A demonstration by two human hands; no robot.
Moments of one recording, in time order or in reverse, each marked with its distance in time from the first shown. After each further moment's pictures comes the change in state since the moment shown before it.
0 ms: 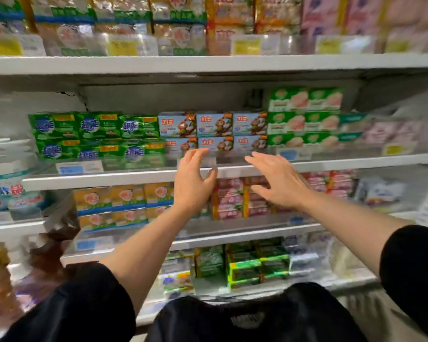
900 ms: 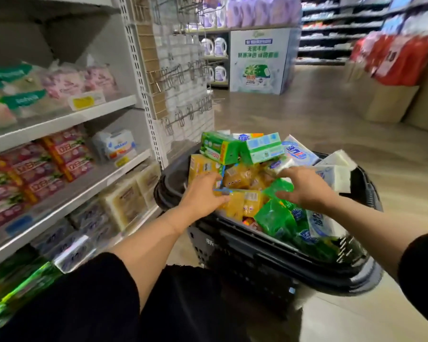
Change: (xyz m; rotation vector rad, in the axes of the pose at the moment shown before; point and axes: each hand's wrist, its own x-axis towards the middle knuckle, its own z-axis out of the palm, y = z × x) left_hand -0.217 0.395 0.342 -0.332 -1.155 0.474; right_hand -0.547 0.222 -0.158 -0.229 -0.111 1.189
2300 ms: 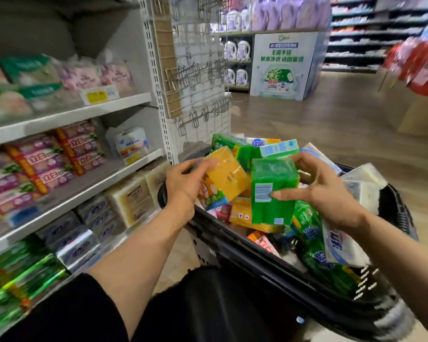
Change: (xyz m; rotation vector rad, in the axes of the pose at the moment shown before) left_hand 0.017 -0.005 -0.009 -0.951 0.603 -0.345; right_hand 0.002 -0.018 -0.011 1.180 0.053 -0.153
